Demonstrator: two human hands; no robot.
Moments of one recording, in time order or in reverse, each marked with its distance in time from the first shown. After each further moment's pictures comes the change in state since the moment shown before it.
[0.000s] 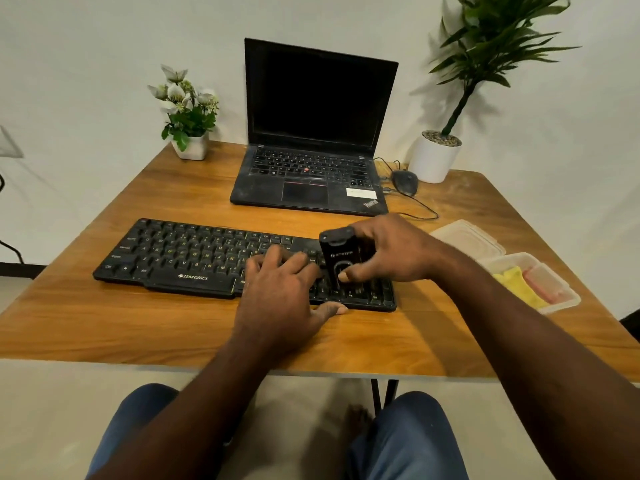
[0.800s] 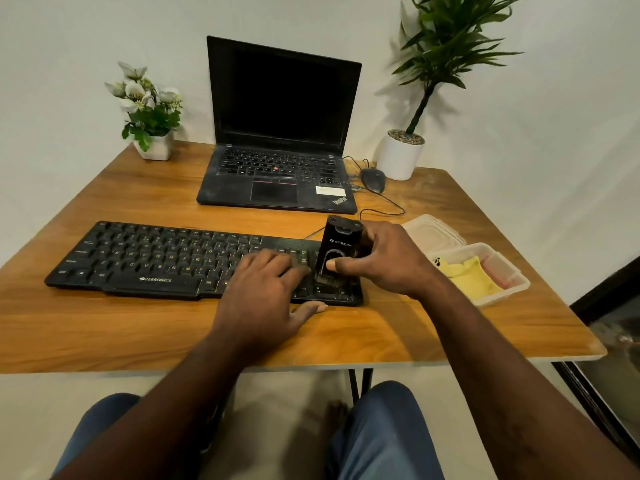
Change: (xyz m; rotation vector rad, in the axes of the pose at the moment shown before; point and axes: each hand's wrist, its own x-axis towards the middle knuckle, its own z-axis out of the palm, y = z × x) left_hand 0.004 0.010 0.012 -0.039 0.035 0.150; right_hand -0.044 0.018 0.014 0.276 0.317 0.091
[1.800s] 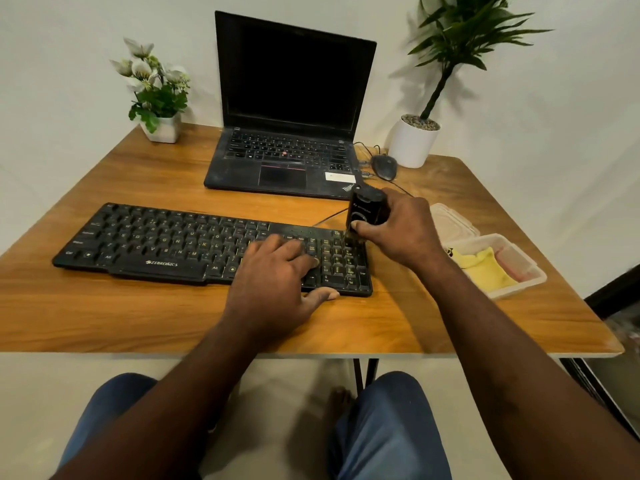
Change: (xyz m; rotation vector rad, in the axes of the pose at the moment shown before) left_hand 0.002 0.002 0.005 0.005 0.030 -0.018; right_hand 0.029 0.010 0.000 -0.329 0.347 0.012
